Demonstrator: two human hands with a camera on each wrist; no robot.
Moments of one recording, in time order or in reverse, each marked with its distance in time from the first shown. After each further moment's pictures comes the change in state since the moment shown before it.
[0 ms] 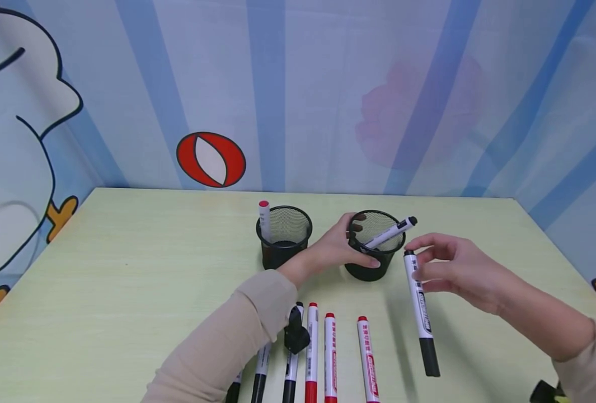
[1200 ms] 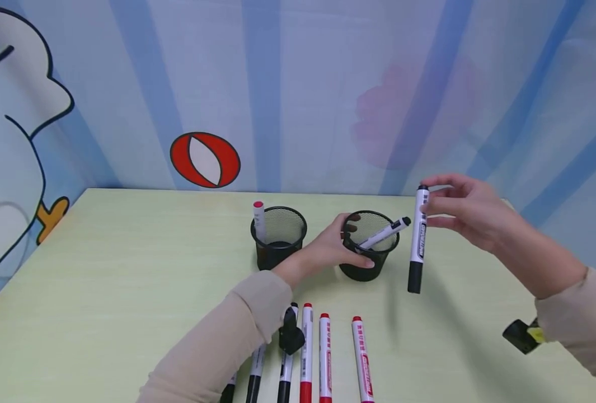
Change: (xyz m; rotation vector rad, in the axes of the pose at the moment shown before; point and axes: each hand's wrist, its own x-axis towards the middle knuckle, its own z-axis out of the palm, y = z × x) left_hand -0.001 0.000 0.000 -0.020 -0.012 -0.008; right_hand 0.025 -0.051 -0.037 0.170 0.180 -0.118
